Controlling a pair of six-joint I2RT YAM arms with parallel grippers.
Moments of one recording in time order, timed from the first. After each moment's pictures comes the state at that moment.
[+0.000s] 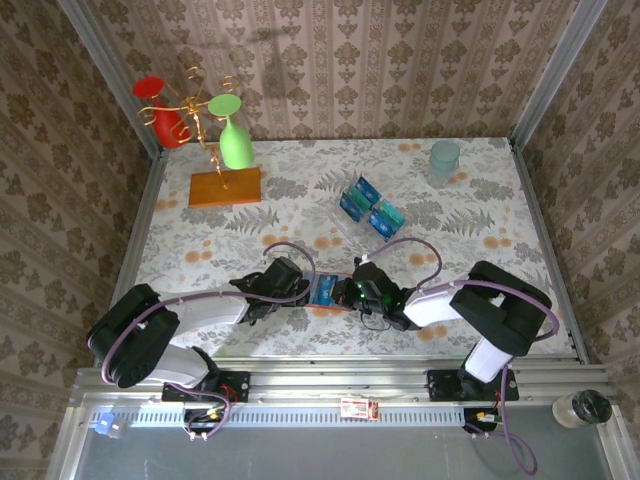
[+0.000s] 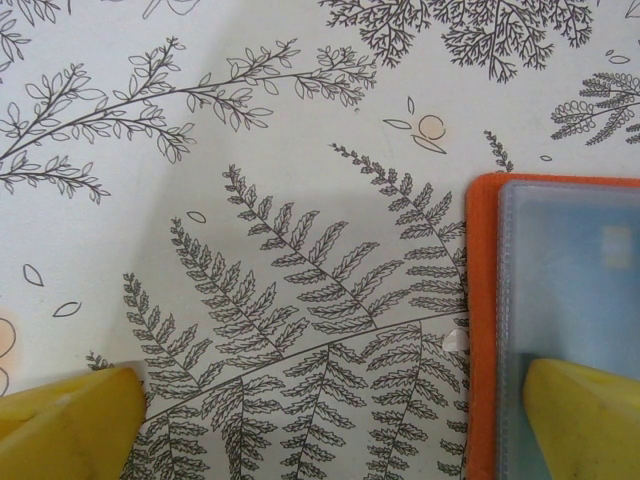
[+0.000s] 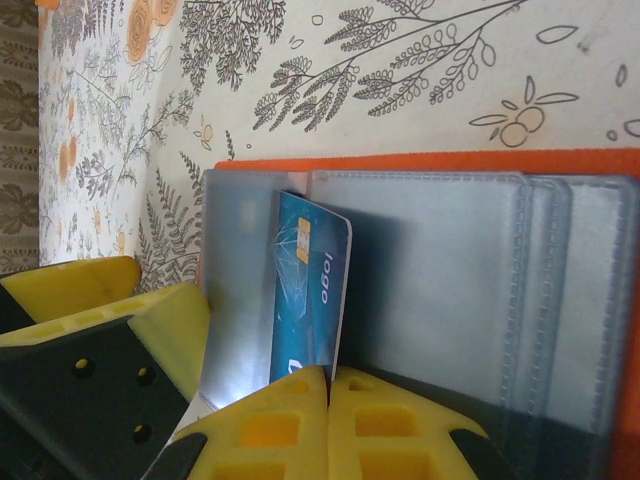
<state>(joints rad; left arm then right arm) -0.84 1.39 0.52 -0.15 -0.29 -0.64 0.85 1.65 0.51 0.50 -0.04 1.10</state>
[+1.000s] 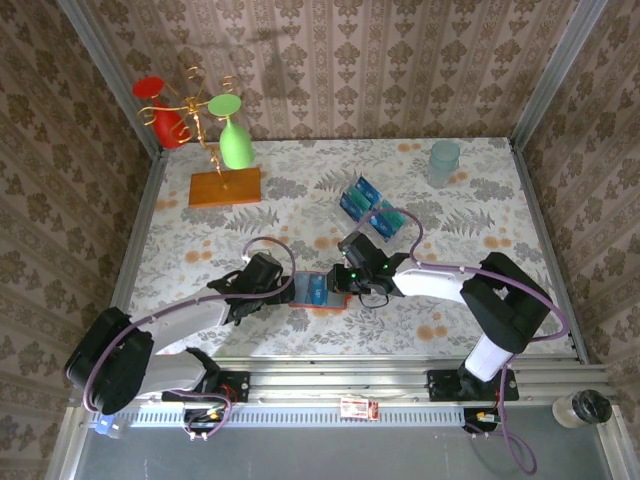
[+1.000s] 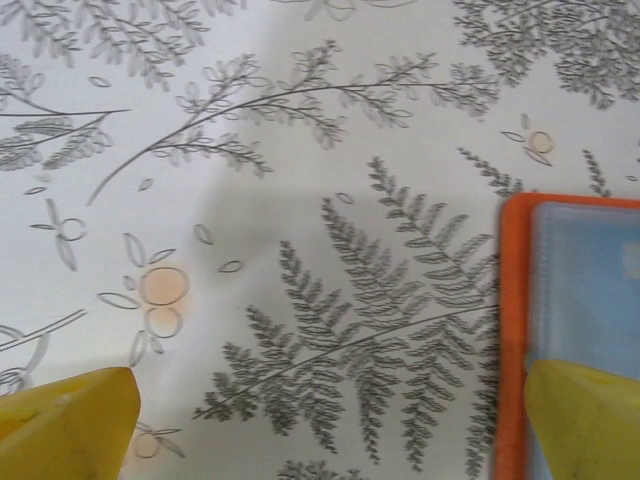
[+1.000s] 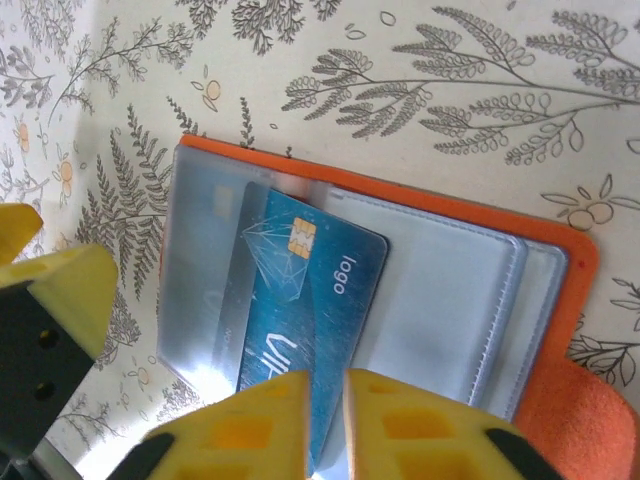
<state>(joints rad) -0.71 1.22 0.48 -0.28 -0.24 -0.63 0.77 1.66 0.86 -0.13 -0.19 0.80</state>
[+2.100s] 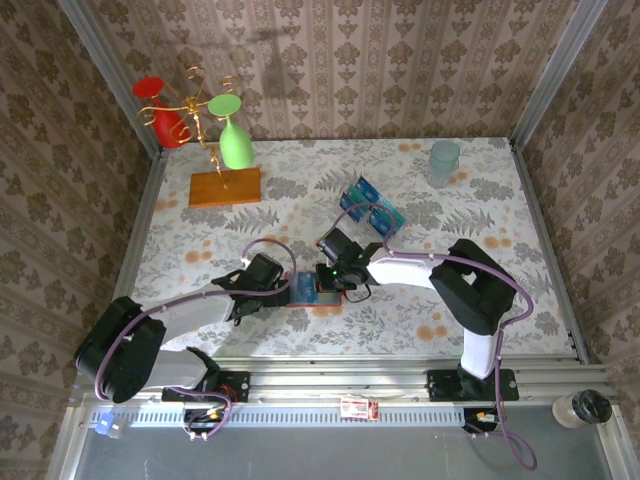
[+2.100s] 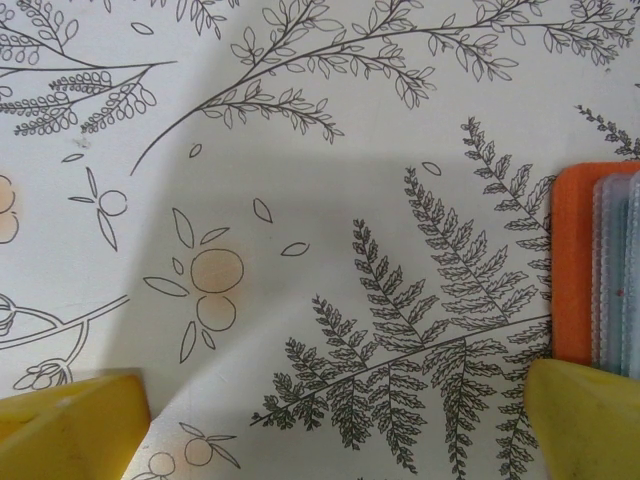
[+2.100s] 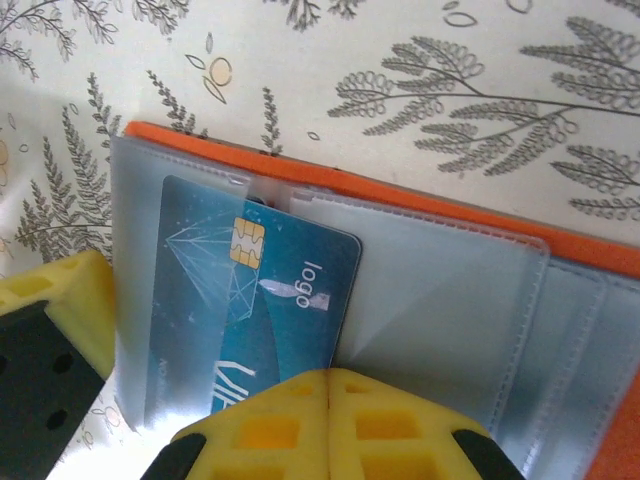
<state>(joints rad) -0.69 1.30 0.48 -0.28 -0.26 -0.61 0.81 1.85 1.07 -0.26 -0.19 0.74</state>
